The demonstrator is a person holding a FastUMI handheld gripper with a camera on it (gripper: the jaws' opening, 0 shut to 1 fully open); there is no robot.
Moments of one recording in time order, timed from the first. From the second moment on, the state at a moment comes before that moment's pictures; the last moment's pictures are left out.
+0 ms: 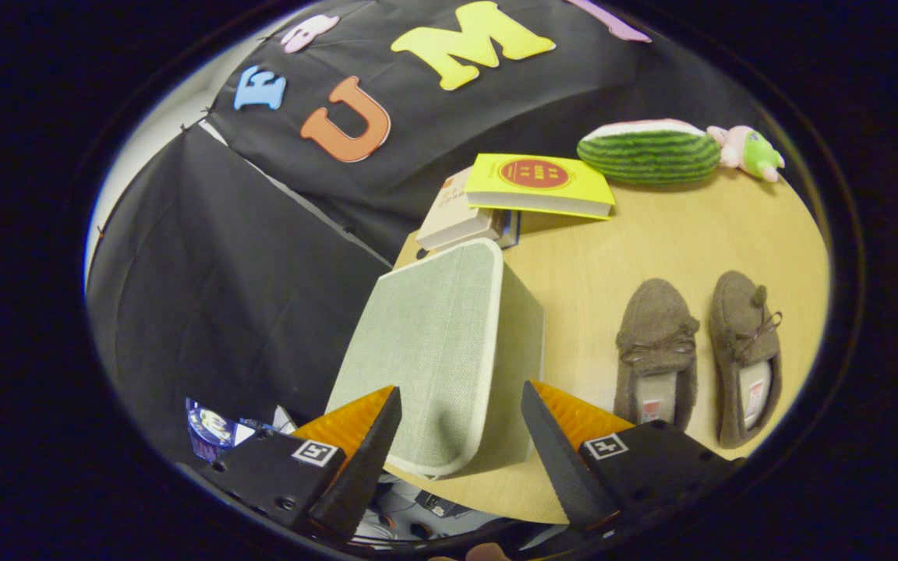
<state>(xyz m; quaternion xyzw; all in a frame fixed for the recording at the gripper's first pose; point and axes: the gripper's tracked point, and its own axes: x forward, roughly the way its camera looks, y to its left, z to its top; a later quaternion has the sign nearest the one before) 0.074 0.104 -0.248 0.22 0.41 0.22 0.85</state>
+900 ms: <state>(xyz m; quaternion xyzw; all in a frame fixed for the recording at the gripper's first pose) 0.072 0.129 -0.239 0.37 0.47 0.21 0.78</state>
